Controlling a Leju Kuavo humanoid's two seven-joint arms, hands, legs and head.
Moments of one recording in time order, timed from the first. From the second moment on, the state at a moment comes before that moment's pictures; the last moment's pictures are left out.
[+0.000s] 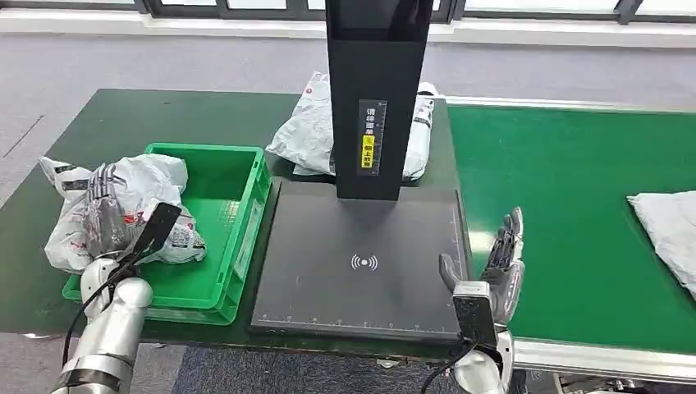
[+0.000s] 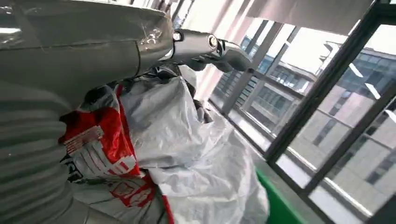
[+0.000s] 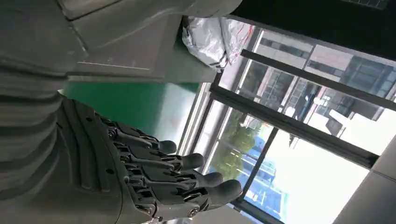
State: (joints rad) left arm -0.40 0.07 0.19 -0.92 -0.76 0.60 -0.34; right arm 0.00 0.16 0.12 -1.33 0.34 -0.62 -0.55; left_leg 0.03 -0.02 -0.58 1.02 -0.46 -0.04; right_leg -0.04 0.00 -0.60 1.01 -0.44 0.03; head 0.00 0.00
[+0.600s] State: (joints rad) left arm -0.40 0.04 0.16 -1.10 -0.22 0.41 -0.56; right arm -0.04 0.16 0.12 -1.31 0.28 -0.52 -0.52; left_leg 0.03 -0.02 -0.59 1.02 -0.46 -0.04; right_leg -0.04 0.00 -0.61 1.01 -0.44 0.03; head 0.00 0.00
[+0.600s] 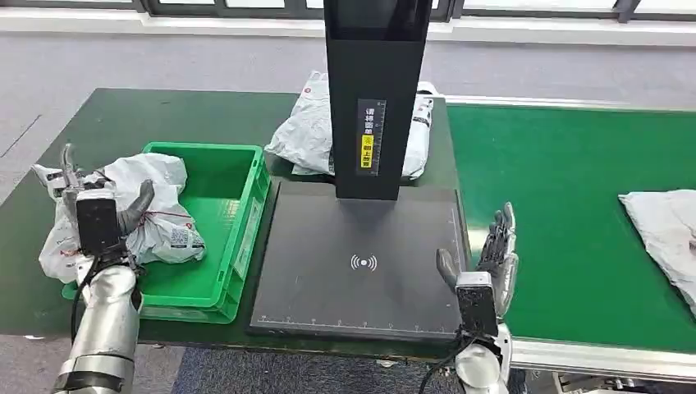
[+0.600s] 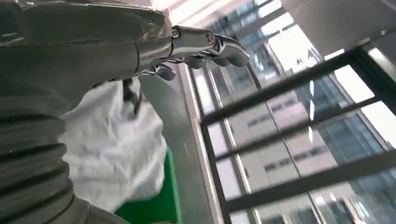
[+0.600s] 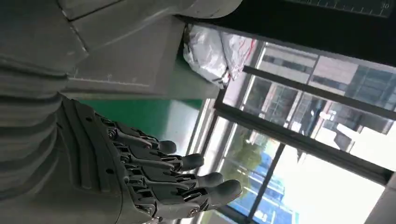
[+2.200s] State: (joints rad) left arm -0.48 -0.36 -0.35 -0.67 -0.12 0.58 -0.64; right arm -0.12 0.23 0.23 -1.13 0.34 -0.60 -0.52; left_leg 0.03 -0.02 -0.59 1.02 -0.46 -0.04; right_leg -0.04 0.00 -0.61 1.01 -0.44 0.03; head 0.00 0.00
